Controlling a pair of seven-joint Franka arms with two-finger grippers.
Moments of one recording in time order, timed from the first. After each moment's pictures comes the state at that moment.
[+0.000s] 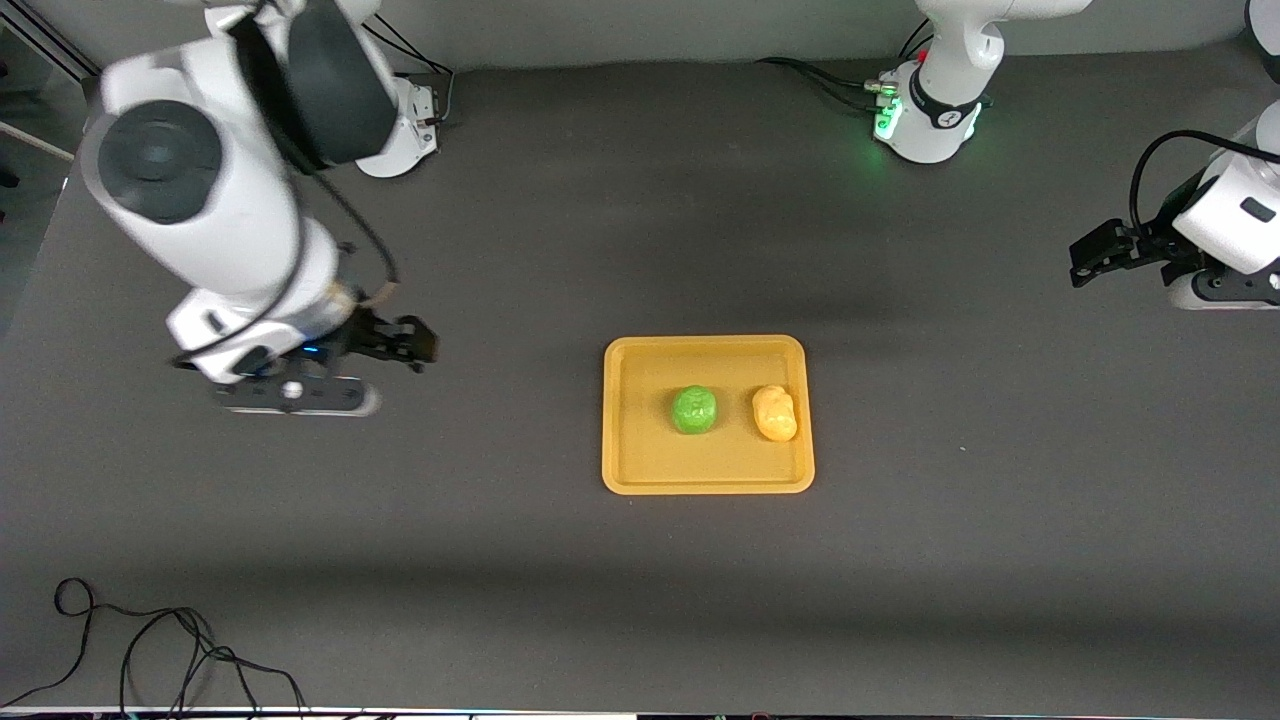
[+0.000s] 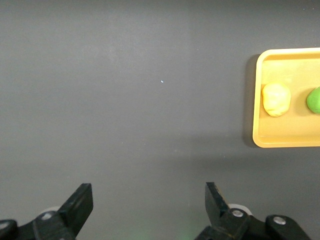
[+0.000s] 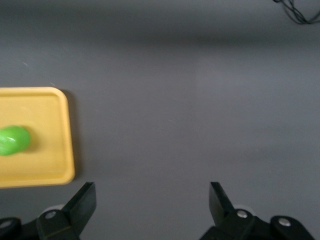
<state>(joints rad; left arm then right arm) -0.05 -0.08 0.01 -1.75 0.02 1.64 -0.04 0.42 0.36 -0.08 -1.19 -0.06 1.48 0.37</state>
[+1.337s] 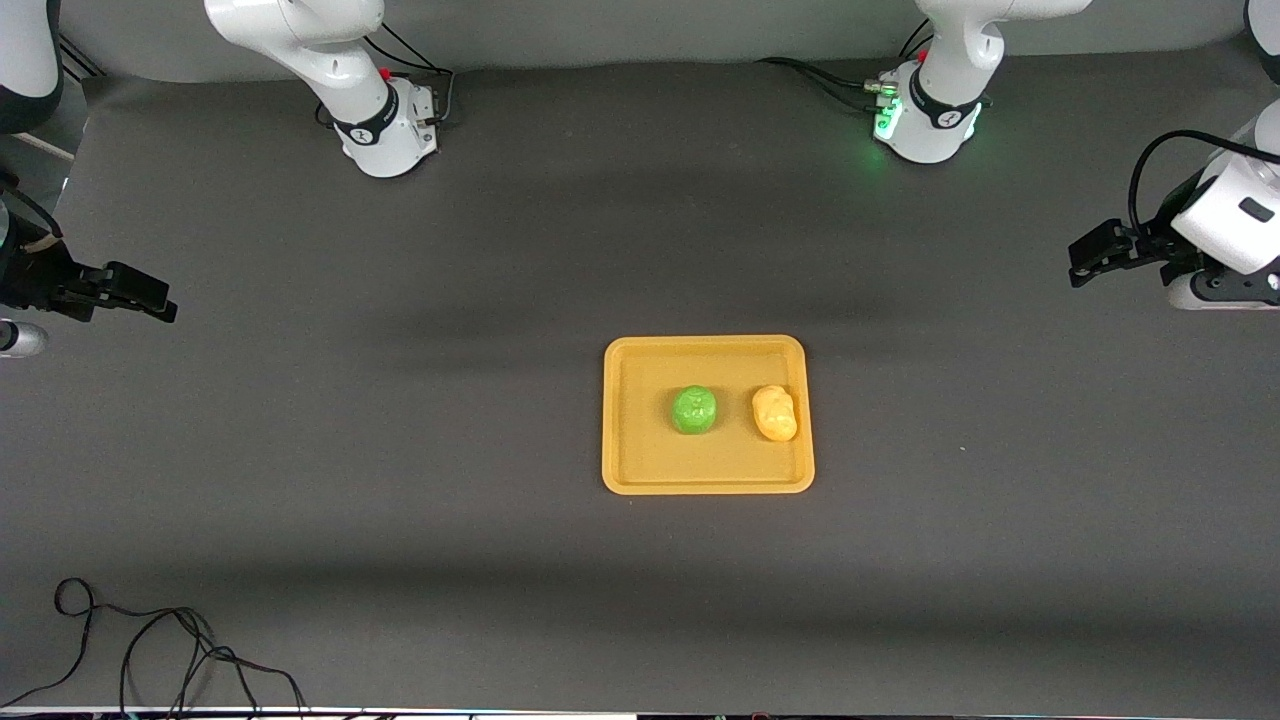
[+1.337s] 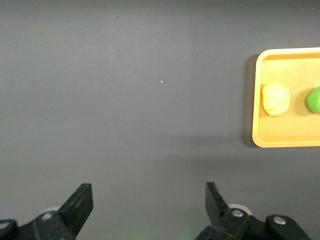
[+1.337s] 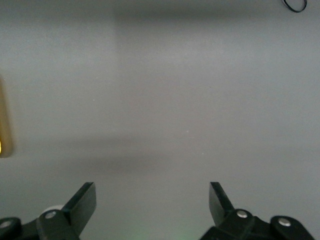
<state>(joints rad) -0.06 -0.08 0.01 -1.75 0.02 1.64 -0.04 0.06 0.04 -0.11 -1.58 -0.02 1.57 0.00</state>
